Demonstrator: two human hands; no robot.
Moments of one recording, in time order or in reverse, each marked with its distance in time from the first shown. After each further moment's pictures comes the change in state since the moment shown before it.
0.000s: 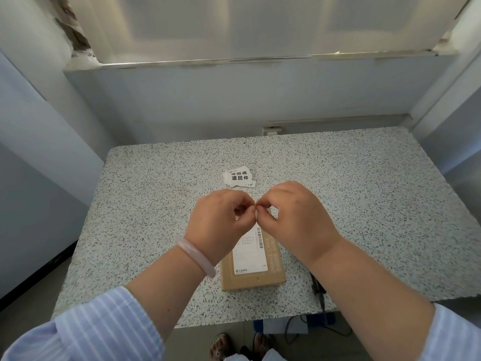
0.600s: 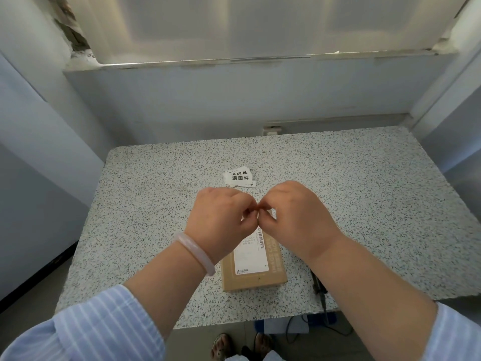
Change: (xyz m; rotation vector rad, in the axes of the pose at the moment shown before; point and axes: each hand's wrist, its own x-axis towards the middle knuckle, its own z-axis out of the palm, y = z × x) left_hand 0.008 -0.003 -0.004 0.227 -0.043 0.174; right_hand 0.004 -0.002 -0.002 -0.075 -0.107 0.005
